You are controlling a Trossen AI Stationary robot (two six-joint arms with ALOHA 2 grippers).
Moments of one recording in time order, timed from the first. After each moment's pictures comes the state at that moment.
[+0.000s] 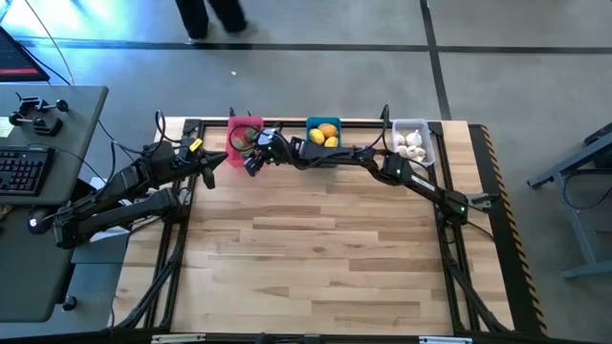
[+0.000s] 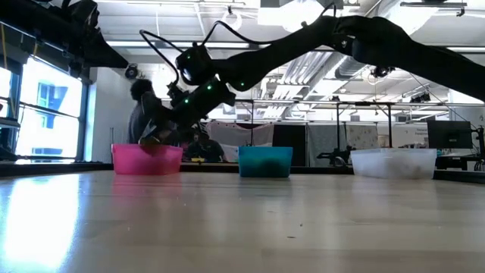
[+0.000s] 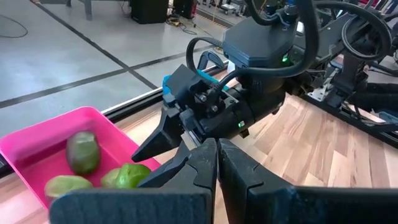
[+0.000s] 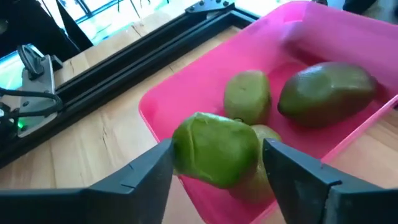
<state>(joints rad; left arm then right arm) 0.50 0.32 0.47 -0.44 -0.06 -0.26 -0.26 2.60 2.23 -0.13 0.11 0.36</state>
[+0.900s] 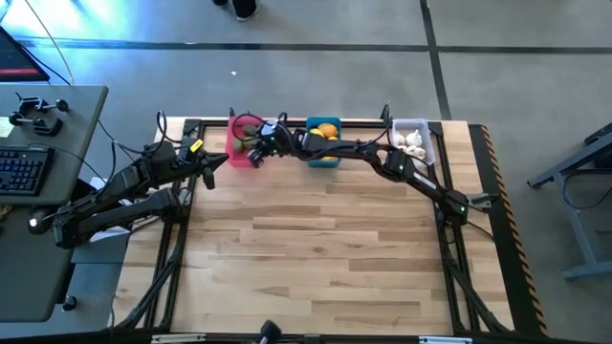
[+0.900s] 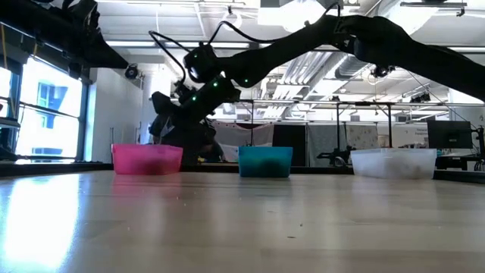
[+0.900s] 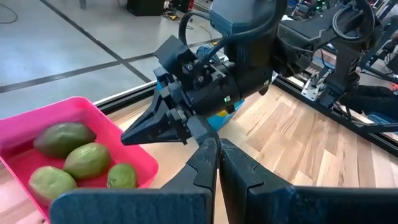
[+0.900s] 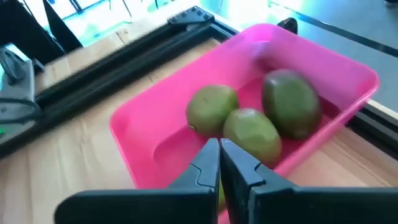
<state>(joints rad) 0.50 0.33 0.47 -0.45 -0.04 -0.31 -0.31 2.57 2.22 -0.16 0.10 0.31</state>
